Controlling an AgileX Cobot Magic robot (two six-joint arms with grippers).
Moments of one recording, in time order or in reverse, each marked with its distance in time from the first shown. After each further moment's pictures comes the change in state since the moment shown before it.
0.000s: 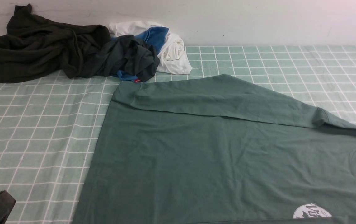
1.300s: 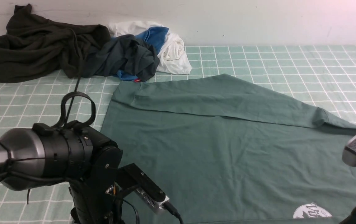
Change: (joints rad) right arm 0.396 0.963 -0.698 -0.611 0.953 -0.059; left arm -0.580 1.590 -0.632 0.570 0.435 0.084
